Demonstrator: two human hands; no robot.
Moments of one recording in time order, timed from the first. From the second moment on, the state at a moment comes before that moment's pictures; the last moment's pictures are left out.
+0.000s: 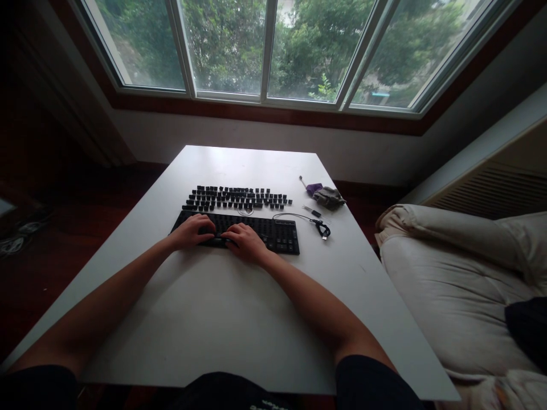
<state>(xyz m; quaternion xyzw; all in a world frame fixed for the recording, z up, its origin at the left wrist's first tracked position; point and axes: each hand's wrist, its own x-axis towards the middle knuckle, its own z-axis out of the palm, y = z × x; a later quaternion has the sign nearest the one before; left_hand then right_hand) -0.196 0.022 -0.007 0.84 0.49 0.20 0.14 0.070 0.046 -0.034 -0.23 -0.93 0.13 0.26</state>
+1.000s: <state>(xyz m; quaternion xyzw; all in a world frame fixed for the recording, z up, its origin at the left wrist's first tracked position) -0.205 0.024 -0.005 0.84 0.46 0.21 0.18 0.056 0.040 -0.028 -0.25 -0.95 0.03 0.17</state>
